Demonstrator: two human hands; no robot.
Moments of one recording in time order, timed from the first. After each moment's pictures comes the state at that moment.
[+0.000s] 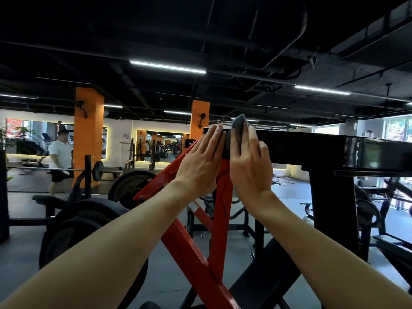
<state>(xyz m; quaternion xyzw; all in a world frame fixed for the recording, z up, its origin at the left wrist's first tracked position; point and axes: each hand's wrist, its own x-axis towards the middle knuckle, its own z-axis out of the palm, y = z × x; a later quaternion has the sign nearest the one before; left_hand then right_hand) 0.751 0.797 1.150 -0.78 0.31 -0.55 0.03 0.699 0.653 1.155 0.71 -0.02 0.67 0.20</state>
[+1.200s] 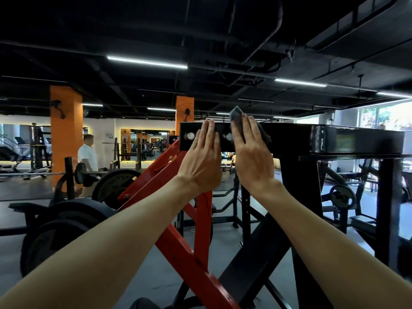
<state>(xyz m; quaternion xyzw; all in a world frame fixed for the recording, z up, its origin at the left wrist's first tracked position) 0.711 0.746 1.153 -0.80 0.31 -0.51 0.02 0.660 0.604 1.160 0.80 -0.01 0.60 0.07</state>
